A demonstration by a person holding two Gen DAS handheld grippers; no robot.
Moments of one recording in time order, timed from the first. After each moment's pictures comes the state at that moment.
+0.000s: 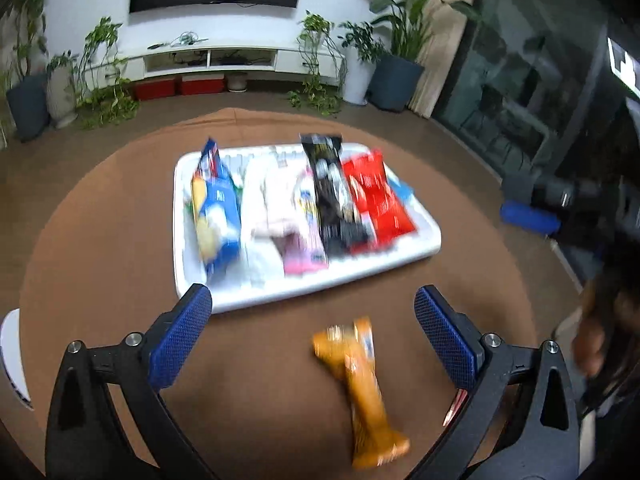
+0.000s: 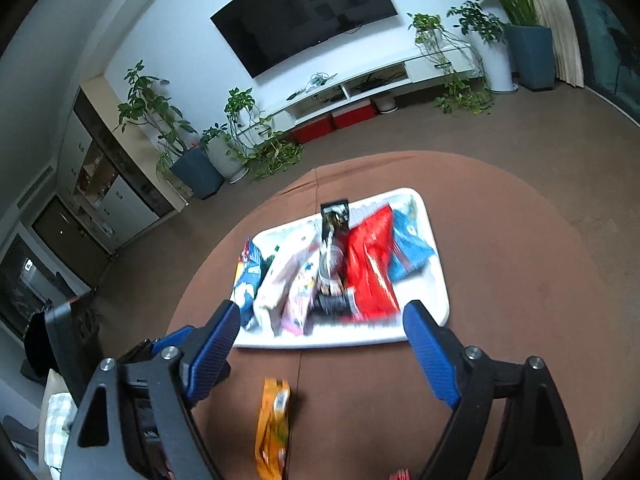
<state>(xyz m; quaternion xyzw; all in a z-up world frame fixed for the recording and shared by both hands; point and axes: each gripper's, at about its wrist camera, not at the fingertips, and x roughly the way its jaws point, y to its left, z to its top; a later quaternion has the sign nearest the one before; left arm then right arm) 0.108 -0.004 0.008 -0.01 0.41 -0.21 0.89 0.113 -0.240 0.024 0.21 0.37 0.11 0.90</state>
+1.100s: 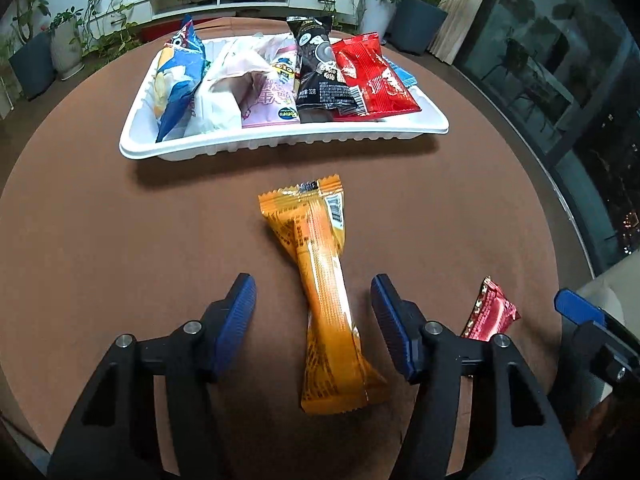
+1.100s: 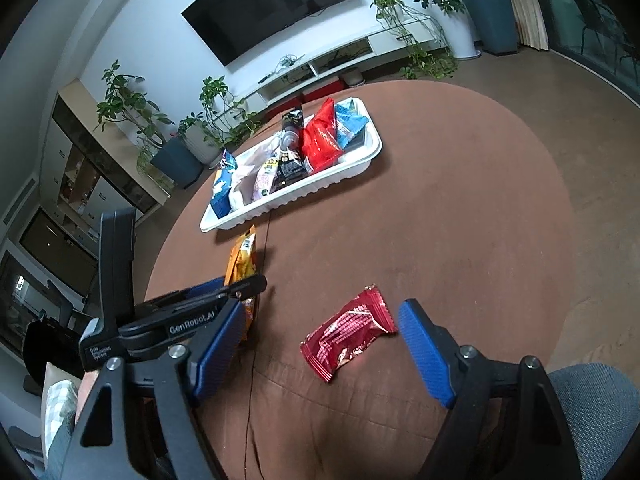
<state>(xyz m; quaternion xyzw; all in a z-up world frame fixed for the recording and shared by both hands) 0.081 -0.042 -0.057 0.00 0.51 -0.17 0.84 -0.013 -0.233 -0.041 0.23 0.40 0.07 0.88</state>
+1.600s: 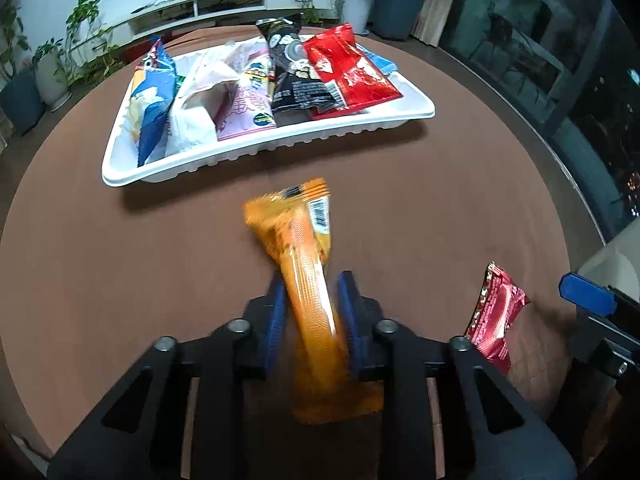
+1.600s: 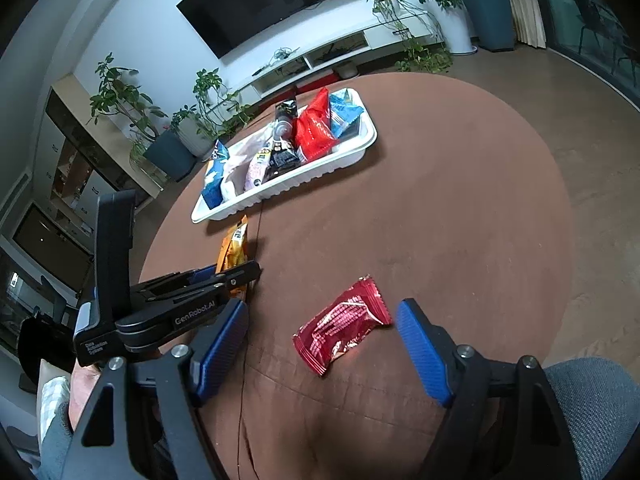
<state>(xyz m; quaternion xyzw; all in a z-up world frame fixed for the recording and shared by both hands) 0.084 -0.058 -0.059 0.06 0.51 -0.20 0.84 -0.011 -0.229 -0.047 0.22 0.42 0.05 0.88</state>
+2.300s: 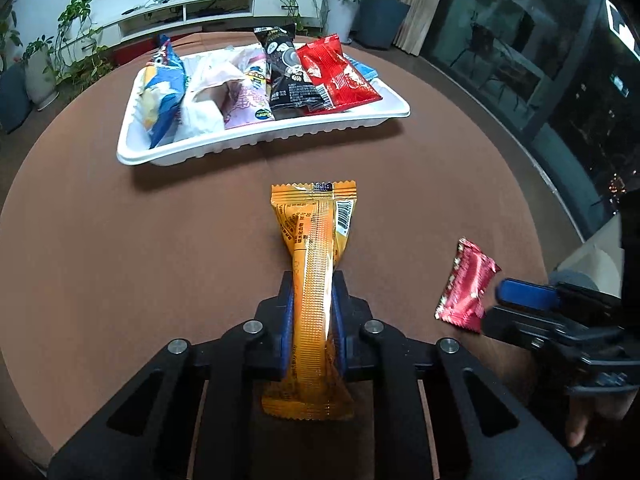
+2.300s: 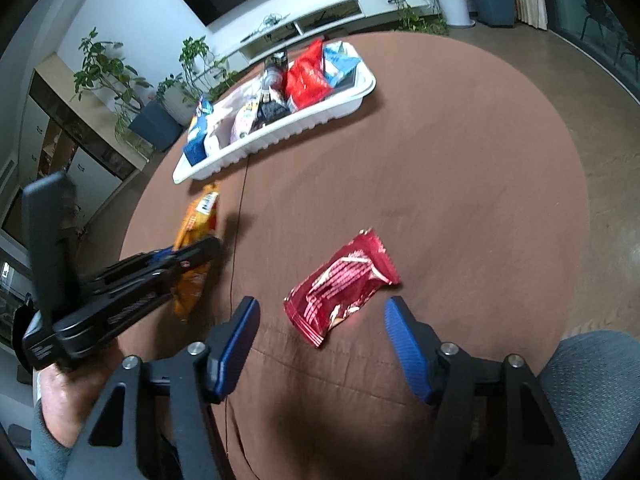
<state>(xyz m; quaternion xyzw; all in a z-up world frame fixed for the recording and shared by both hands) 0.057 -0.032 -0.049 0.03 0.49 -0.23 0.84 0.001 -0.209 -0.073 0.21 0.49 0.05 0.85</state>
